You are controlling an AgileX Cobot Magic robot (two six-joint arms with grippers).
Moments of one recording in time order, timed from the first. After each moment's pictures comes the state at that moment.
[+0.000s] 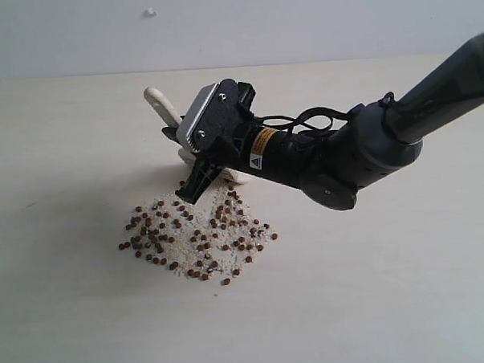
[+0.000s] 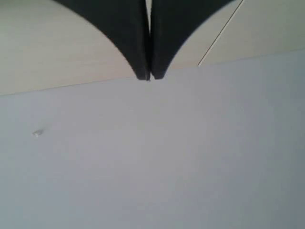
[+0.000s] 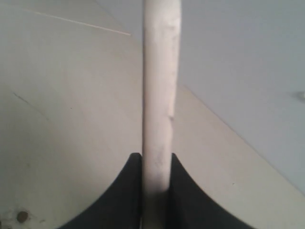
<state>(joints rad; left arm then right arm) -0.15 0.01 -0.03 -1.41 -0.11 1.64 0.61 2.18 -1.03 -0.41 -0.90 -0.14</state>
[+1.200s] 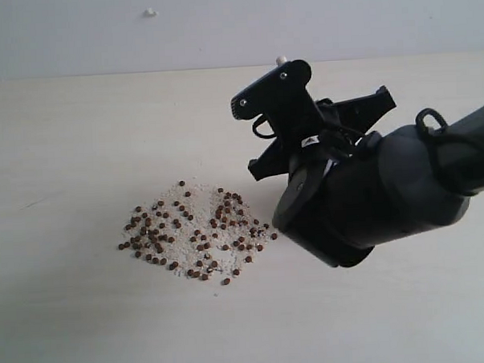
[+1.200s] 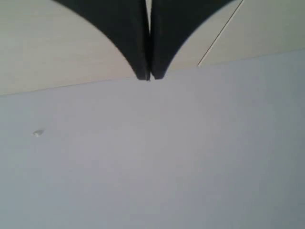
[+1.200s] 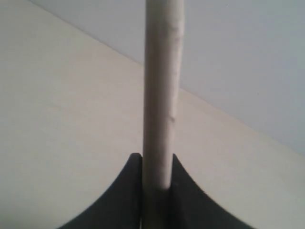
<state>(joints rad) -0.15 0.01 -0.03 -1.41 -0.11 1.64 0.90 1.91 -0.84 1.35 -1.00 -1.19</state>
